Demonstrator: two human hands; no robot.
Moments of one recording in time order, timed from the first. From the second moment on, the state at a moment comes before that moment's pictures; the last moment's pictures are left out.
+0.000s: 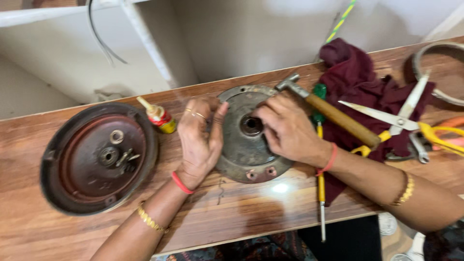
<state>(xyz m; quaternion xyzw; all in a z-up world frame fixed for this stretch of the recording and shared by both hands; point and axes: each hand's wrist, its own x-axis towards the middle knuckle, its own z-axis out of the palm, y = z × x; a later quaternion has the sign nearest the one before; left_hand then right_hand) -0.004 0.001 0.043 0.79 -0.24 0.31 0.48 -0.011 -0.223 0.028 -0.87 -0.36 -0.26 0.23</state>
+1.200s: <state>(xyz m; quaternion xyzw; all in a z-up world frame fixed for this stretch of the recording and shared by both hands) 0.058 -0.004 0.012 0.82 -0.28 0.12 0.48 -0.080 -0.445 0.027 -0.99 -0.07 -0.06 -0.08</state>
